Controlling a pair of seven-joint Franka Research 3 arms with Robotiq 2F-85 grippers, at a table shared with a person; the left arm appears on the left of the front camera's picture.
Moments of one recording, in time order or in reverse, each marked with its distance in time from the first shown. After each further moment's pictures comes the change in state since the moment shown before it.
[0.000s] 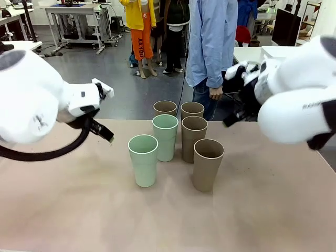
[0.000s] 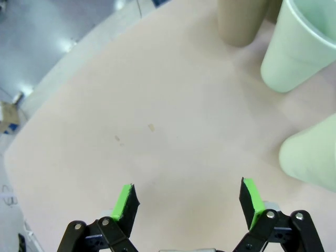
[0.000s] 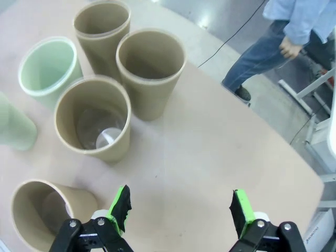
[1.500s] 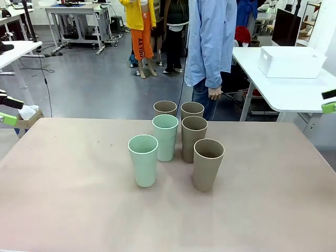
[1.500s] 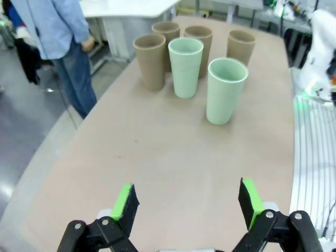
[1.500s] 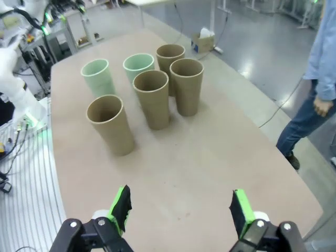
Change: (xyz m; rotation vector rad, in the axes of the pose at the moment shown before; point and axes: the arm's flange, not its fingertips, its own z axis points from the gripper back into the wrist) left arm -0.142 0.178 0.145 -0.501 -0.471 -0.361; right arm -0.152 -0.202 0.129 0.479 -0.350 0.141
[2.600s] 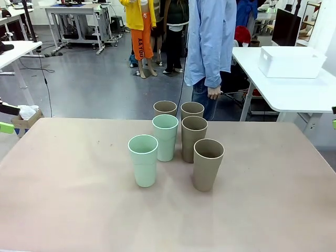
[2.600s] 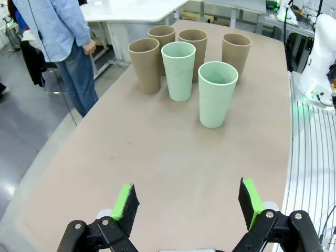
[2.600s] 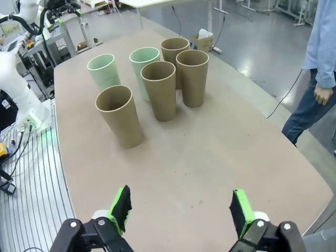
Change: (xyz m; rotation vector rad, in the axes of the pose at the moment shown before) left arm -0.002 -0.034 0.002 0.037 -0.010 0.006; right arm -0.029 0.021 0.012 -0.011 -0.011 -0.041
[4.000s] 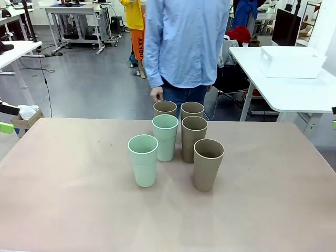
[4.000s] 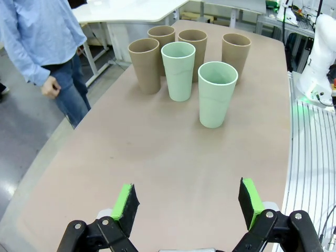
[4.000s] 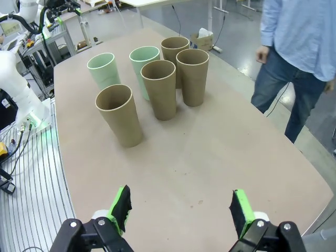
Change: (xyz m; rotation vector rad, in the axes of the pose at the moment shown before) left arm 0.000 0.000 0.000 -0.001 -0.001 0.000; right arm 0.000 0.000 -0.001 0.000 0.003 0.002
